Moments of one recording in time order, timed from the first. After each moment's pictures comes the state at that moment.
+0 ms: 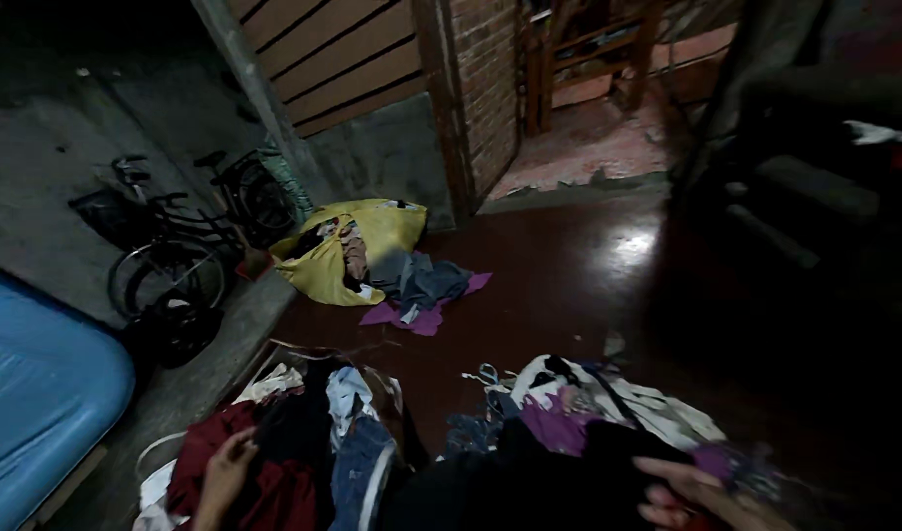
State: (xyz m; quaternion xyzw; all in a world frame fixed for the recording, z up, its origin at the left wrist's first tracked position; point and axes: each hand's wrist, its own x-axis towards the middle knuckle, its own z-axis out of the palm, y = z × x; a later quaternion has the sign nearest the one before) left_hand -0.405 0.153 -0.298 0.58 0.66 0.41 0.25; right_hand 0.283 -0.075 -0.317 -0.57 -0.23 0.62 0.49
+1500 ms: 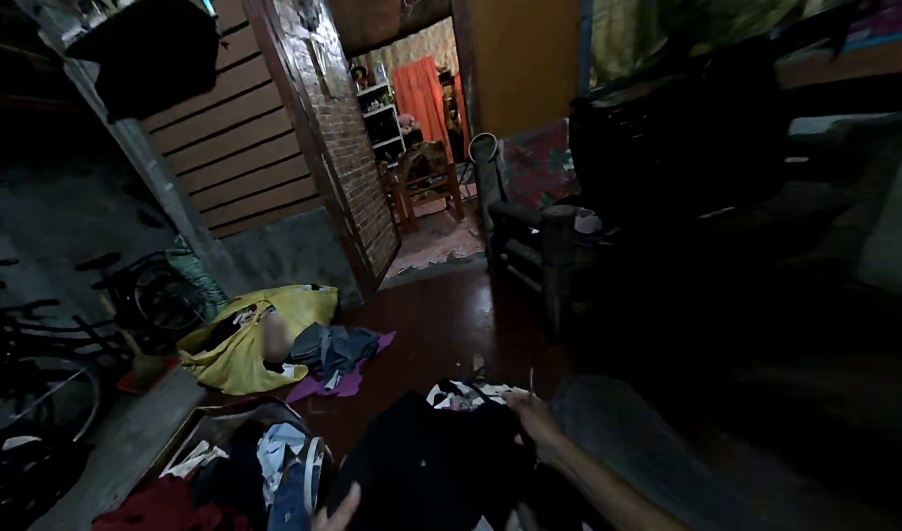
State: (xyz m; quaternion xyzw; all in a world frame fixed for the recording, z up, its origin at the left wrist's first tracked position) left_hand -0.136 -0.064 -0.245 0.51 0.43 0.33 0.67; right_hand 0.257 -0.114 -0.307 -0.67 -0.15 0.38 0.62
